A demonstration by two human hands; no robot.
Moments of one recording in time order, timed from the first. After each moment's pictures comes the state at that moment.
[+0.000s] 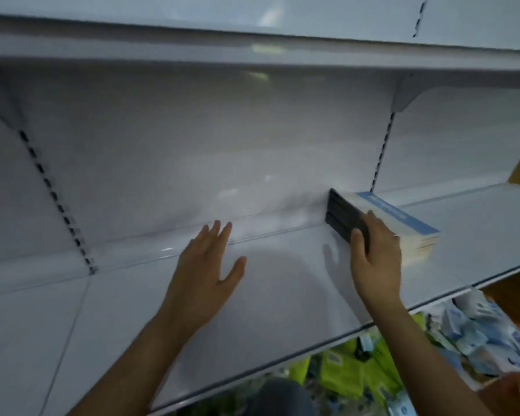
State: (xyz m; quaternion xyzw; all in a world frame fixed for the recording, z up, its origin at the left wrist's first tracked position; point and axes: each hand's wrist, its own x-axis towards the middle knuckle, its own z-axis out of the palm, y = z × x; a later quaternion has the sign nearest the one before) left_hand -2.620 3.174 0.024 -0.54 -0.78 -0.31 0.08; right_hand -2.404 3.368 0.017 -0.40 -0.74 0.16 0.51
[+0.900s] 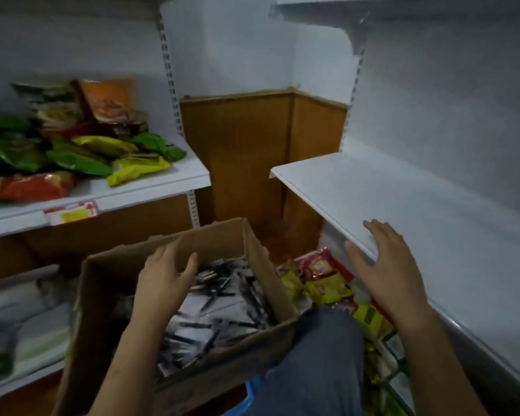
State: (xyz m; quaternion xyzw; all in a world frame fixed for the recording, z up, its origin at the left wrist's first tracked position) left_hand -2.564 2.466 -0.044 0.32 -0.90 -0.24 0.19; right_hand -2.714 2.784 -0.004 0.17 -0.93 0.30 0.10
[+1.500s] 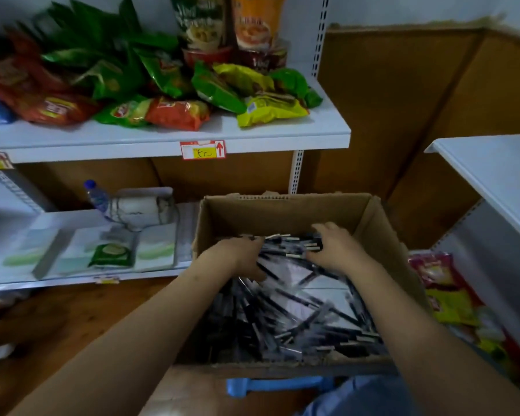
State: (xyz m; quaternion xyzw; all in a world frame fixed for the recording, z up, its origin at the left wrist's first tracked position) left_hand -2.550 2.343 -0.099 0.25 -0.93 -0.12 -0.24; right_hand -2.717 2.486 -0.110 0.42 -0.88 0.06 -0.20
